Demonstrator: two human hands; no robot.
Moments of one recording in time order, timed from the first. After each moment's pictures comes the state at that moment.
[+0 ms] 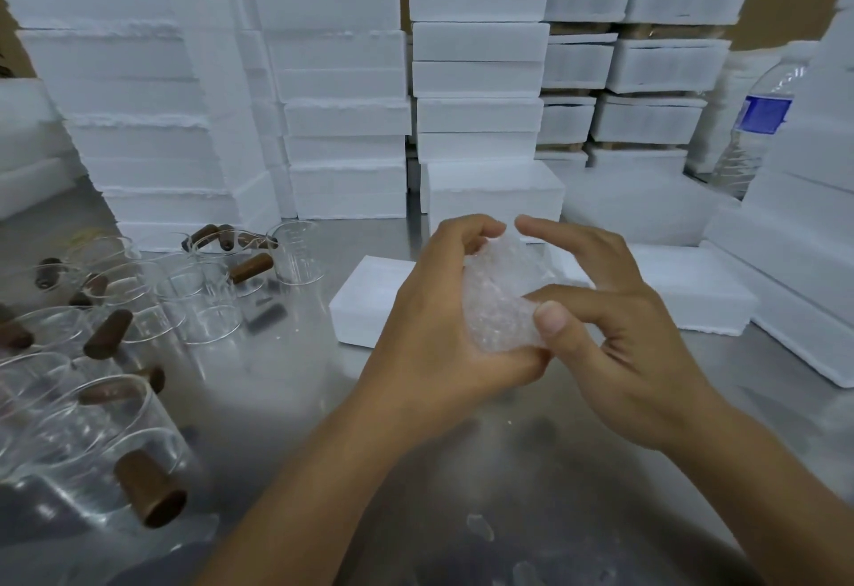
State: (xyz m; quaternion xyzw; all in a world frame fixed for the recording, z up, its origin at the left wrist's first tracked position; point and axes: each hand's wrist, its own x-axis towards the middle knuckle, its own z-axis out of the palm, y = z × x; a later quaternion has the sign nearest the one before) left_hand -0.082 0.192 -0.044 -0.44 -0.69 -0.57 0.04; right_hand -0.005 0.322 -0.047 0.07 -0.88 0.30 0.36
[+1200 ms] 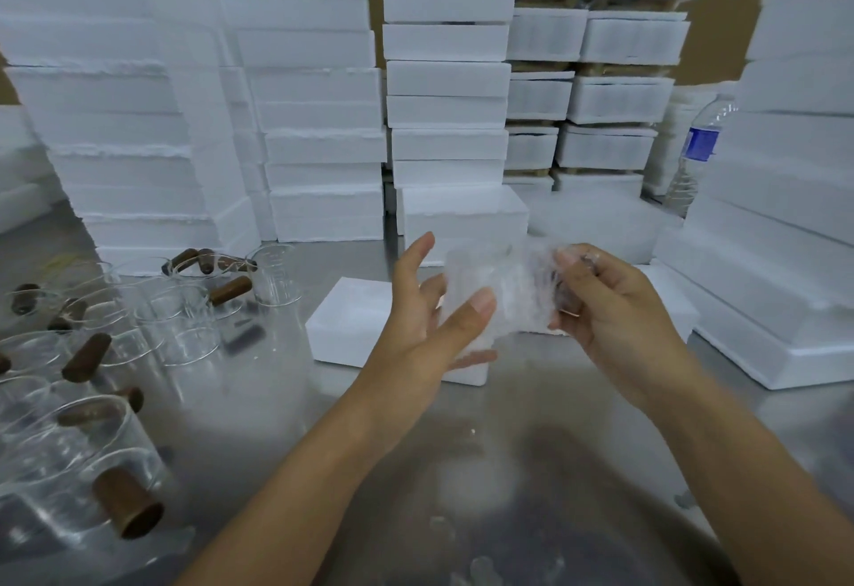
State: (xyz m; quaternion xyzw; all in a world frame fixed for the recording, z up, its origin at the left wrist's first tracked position) left_hand -0.086 0.203 -0.053 -0.38 -0.54 -0.72 -0.21; right_hand -0.007 0.356 -0.034 -0.08 -0.66 0.68 0.32
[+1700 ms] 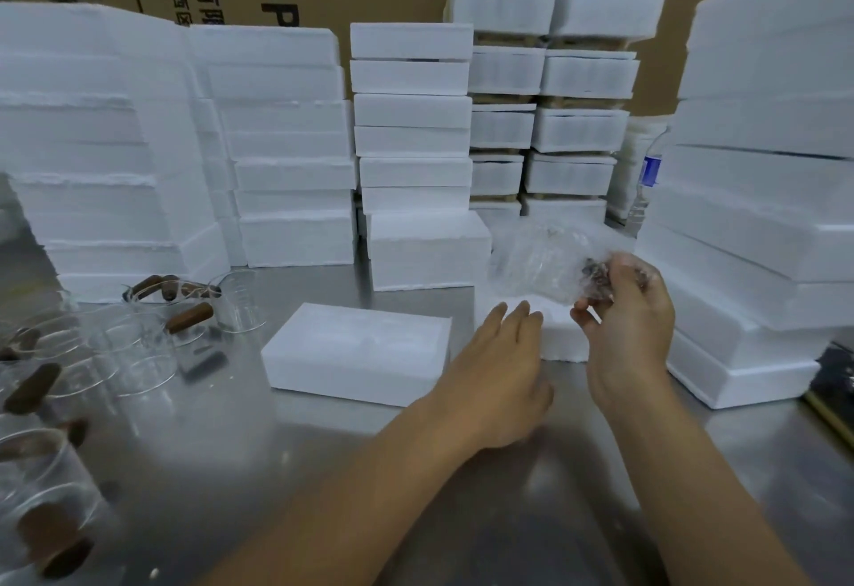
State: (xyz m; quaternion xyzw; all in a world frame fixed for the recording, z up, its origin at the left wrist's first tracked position) left_hand -0.065 0.297 -0.068 -0.56 -0.80 -0.20 0.01; right_hand -0.003 0.395 -0.033 -0.21 -0.44 0.68 0.54
